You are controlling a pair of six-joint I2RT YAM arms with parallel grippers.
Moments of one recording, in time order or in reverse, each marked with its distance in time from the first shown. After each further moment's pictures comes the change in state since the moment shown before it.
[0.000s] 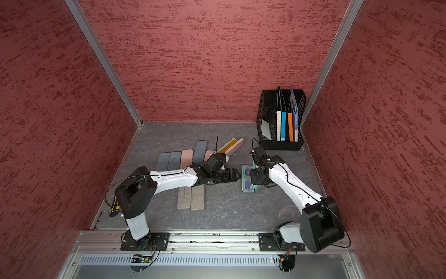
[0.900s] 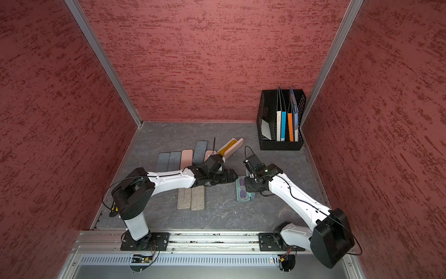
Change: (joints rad) left arm -0.017 -0.105 -0.101 -0.002 -0.050 -0.032; right arm 0.202 -0.145 -0.106 0.011 0.001 0.138
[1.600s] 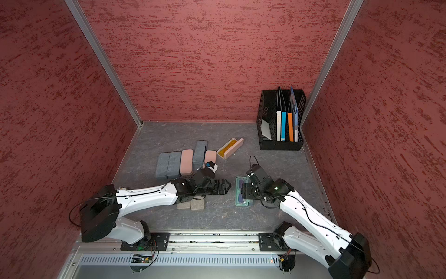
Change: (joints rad) left arm -0.114 -0.266 -0.211 -0.018 -0.173 -0.011; right arm 0.070 -0.254 -0.108 0.072 -0.037 0.135
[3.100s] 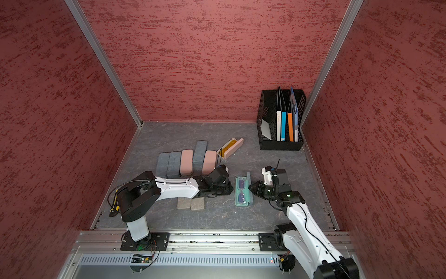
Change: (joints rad) left arm 0.008 0.352 0.153 0.085 0.095 -0.018; right arm -0.465 -0.134 -0.320 0.386 -0.520 -0.037
